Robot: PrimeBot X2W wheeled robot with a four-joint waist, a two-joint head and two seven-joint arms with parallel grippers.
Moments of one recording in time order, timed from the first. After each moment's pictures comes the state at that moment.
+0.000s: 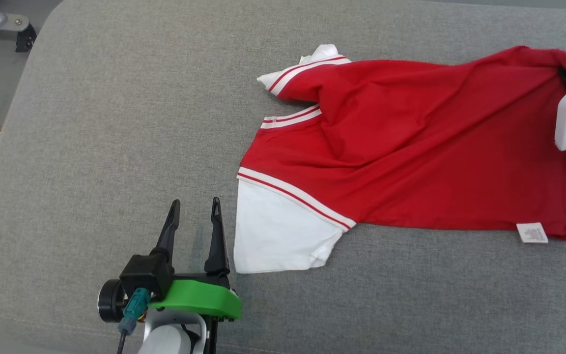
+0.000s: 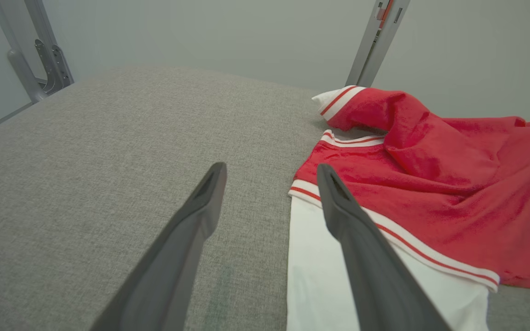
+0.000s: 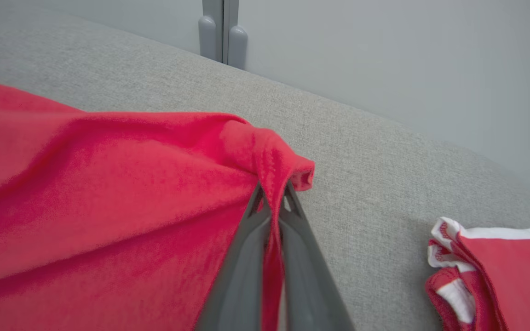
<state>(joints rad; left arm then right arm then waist) -0.13 0.05 -0.36 0.15 -0.37 0.17 -0.26 -1.01 -0.58 0.70 1.05 0.64 0.13 0.00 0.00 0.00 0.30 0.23</state>
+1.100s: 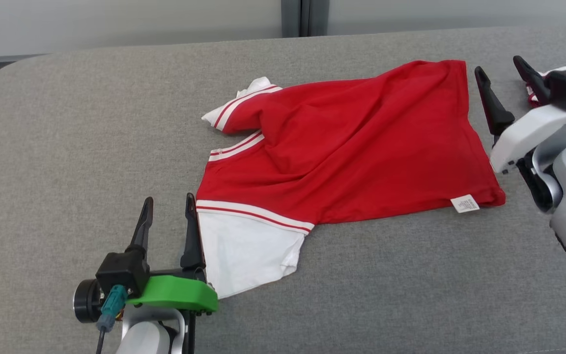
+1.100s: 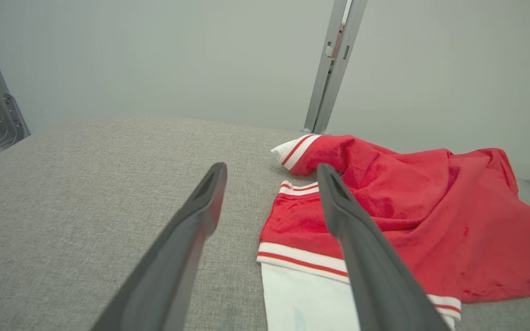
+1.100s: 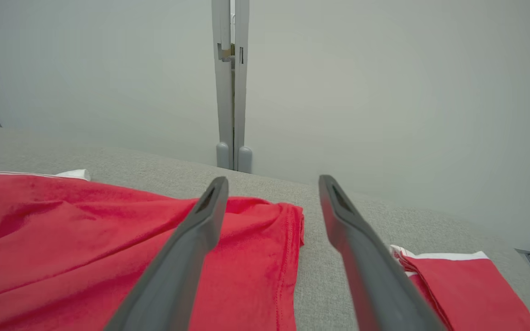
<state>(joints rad) -0.14 0.05 -0.27 0.17 -0.32 0.14 -0.26 -0.82 -0.45 0.50 0.81 0.54 0.13 -0.26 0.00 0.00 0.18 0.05</state>
